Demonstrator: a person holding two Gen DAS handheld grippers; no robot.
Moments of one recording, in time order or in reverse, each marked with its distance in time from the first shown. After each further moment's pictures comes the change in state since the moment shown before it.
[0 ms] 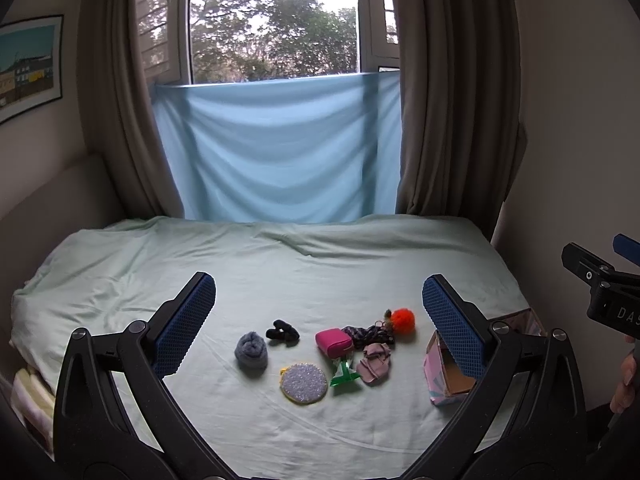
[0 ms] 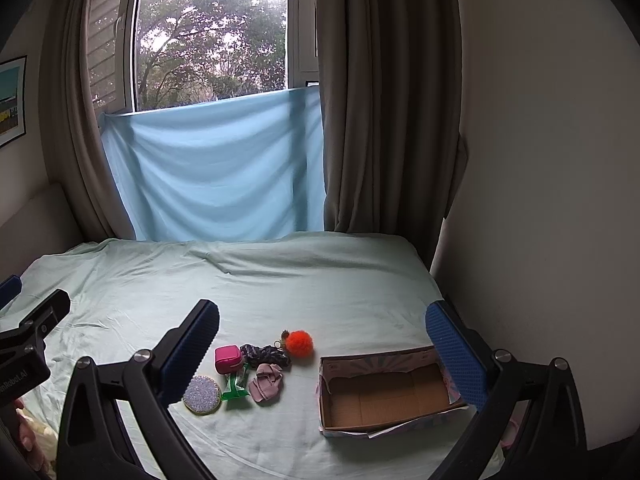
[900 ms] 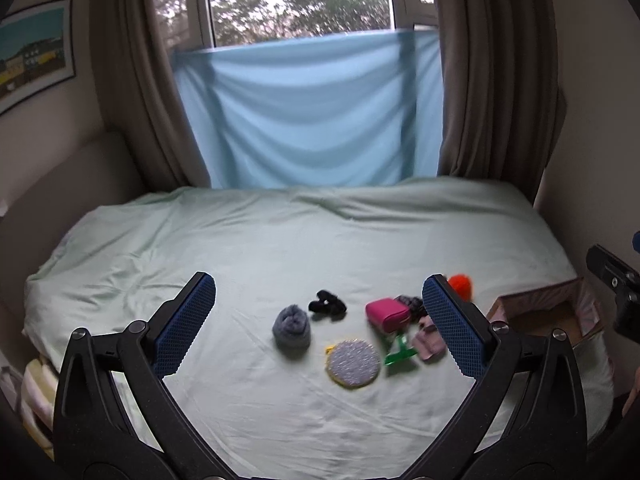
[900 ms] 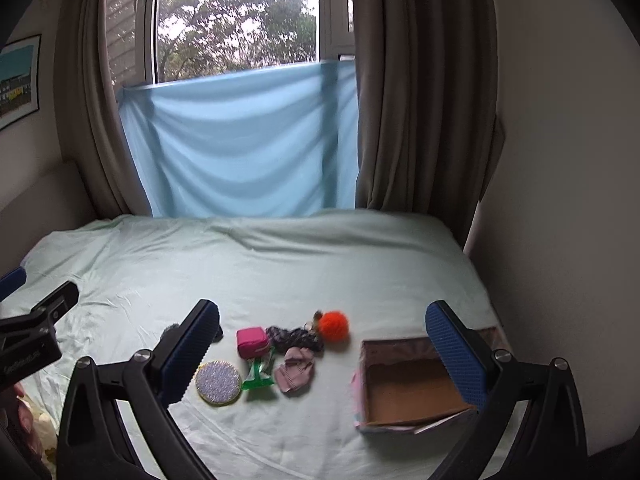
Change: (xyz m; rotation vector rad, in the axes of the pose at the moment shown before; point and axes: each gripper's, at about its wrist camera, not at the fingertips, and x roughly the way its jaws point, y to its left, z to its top) left arm 0.085 0.068 -0.057 0.025 0.119 0.095; right arm 0.069 0.064 -0.057 -0.026 0.057 0.063
